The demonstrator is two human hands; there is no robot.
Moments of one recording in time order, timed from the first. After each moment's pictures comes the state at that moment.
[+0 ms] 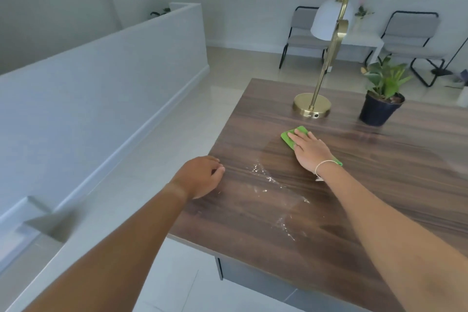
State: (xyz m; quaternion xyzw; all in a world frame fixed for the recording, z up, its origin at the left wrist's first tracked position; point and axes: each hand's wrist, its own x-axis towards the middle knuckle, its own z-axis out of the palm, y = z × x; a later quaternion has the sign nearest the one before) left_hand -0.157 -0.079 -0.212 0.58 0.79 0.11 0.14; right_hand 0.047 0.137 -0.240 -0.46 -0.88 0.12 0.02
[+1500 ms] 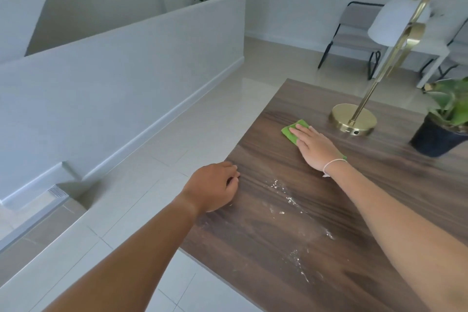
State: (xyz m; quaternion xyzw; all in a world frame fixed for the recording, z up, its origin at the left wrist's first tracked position) left_hand -0.153 -0.081 -0.218 0.54 0.82 0.15 0.12; right_hand -0.022 0.181 -0.245 -0.33 -0.93 0.14 0.02
